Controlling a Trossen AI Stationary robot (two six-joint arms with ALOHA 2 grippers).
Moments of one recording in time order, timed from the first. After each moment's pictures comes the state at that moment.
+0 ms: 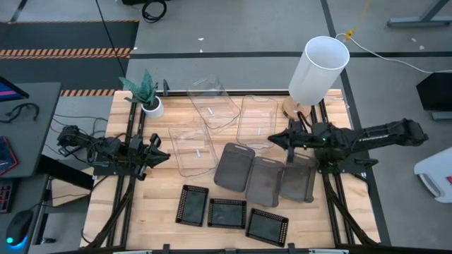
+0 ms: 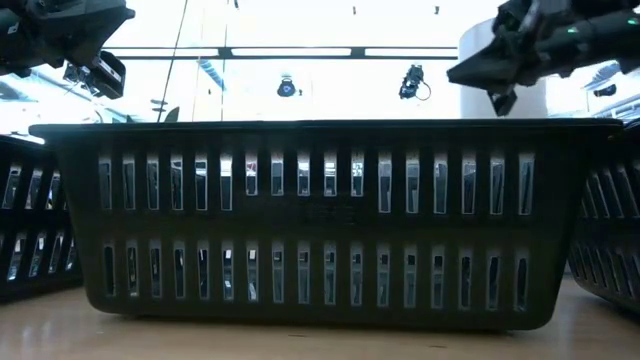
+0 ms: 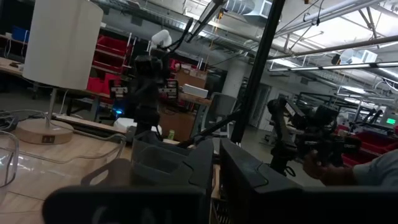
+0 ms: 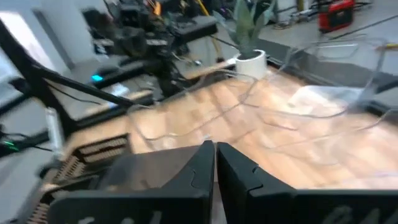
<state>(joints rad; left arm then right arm) -0.36 0.03 0.01 0.29 -0.25 -0.25 -0.02 0.69 0.32 0.20 0.16 0.28</state>
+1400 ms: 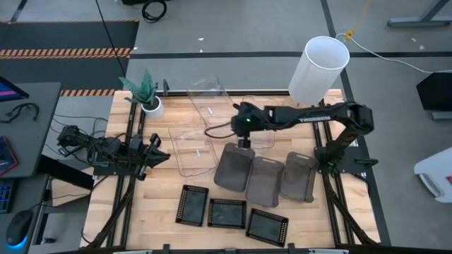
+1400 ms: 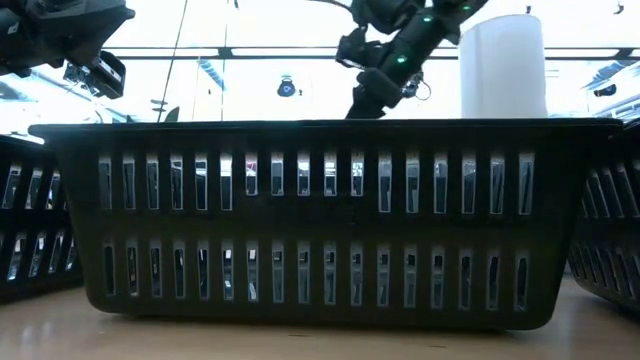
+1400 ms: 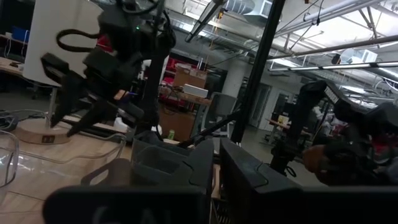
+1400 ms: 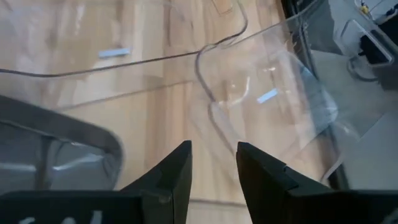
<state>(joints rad) -0.36 0.03 0.01 0.29 -0.25 -0.25 -0.17 1.65 1.23 -0.38 0.17 -0.29</state>
